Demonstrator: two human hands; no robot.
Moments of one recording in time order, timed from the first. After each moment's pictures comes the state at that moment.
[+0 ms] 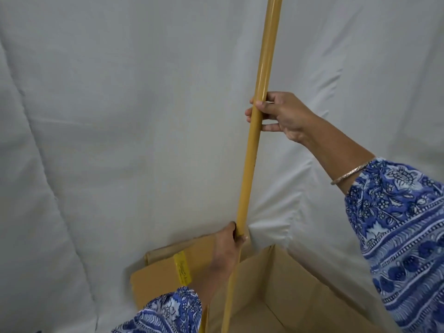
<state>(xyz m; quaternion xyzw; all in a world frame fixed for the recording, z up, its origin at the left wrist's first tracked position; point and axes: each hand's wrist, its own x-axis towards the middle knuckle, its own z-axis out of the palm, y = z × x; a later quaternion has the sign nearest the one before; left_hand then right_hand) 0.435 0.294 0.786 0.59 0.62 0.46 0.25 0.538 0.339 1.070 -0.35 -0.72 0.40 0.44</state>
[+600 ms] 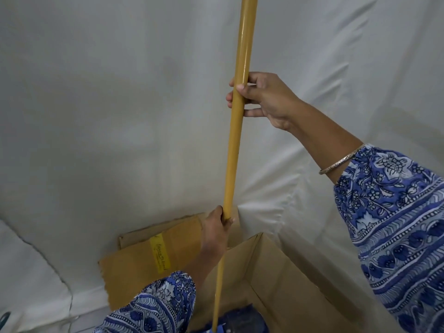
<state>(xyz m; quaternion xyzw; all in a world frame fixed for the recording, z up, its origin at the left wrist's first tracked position) 0.514 0.491 0.709 0.53 0.68 0.45 0.21 0.602 0.553 1.002 -0.32 -0.74 0.45 0.38</state>
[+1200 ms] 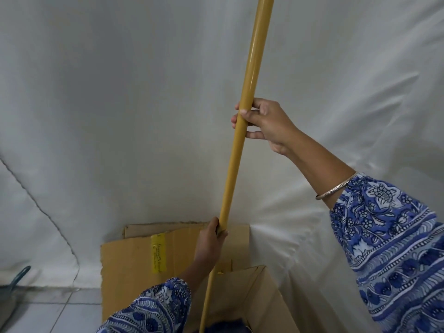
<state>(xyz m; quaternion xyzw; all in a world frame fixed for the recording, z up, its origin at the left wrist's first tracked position) 0.562 0.601 0.673 0.45 0.74 0.46 0.19 0.634 0.700 0.954 -0.25 -0.75 0.52 0.33</state>
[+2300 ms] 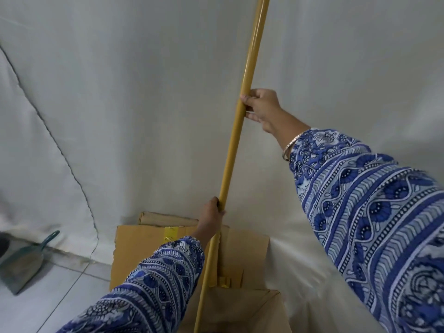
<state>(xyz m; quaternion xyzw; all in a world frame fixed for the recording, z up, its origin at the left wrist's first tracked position) 0.482 0.706 0.665 0.32 0.83 0.41 0.22 0.504 0.821 0.915 -0.30 -0.69 0.58 0.32</state>
